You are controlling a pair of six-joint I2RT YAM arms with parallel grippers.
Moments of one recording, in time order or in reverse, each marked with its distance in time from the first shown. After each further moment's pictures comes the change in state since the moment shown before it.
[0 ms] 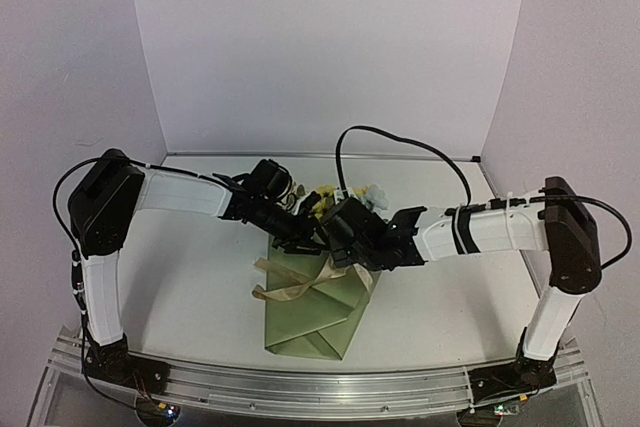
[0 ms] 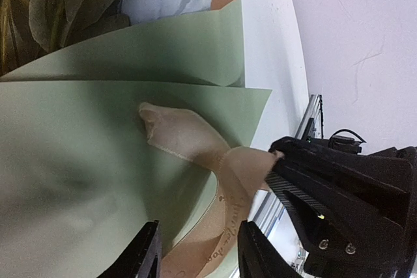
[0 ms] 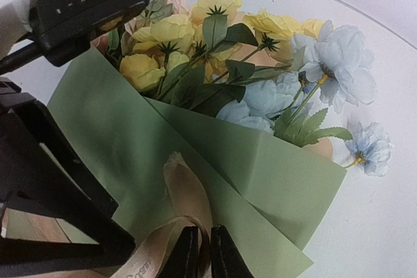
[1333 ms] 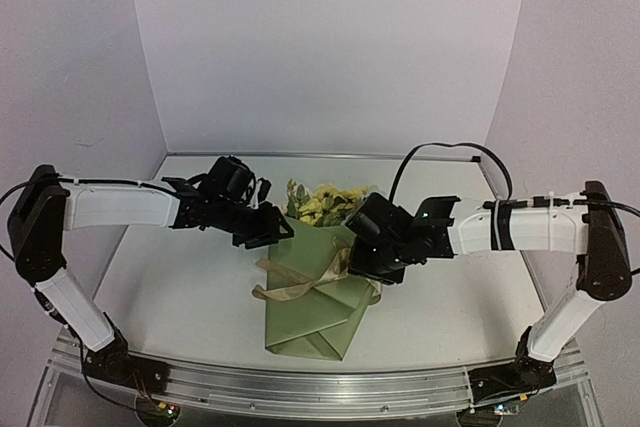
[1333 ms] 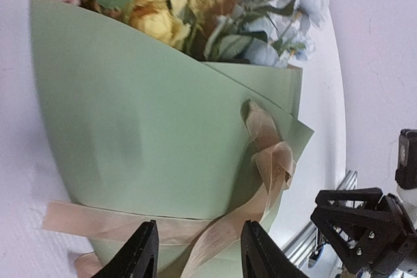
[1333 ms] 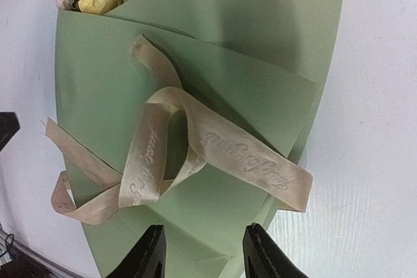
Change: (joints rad) left arm -0.004 -0.340 -0.256 -0.030 -0.417 -0.152; right arm -0.013 -0.172 -0.047 -0.303 -0.343 0.632
